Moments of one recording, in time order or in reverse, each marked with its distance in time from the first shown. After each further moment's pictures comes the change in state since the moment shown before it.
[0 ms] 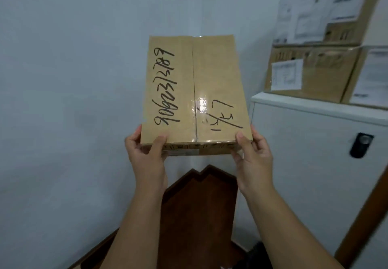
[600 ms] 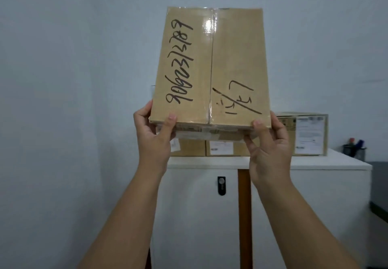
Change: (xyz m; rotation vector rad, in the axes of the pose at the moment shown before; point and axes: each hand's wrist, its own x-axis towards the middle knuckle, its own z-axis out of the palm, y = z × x) left_hand -0.099 0.073 0.276 -0.241 -0.772 0.173; right_hand -0.038 -0.290 -0.062 0.062 0.156 -0.754
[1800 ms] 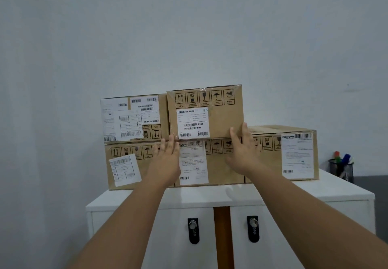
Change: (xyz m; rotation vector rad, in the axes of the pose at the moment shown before) left_hand 0.102 -0.221 0.095 1.710 -0.763 0.066; right_hand 0.244 0.078 -0.108 -1.957 -0.337 -0.039
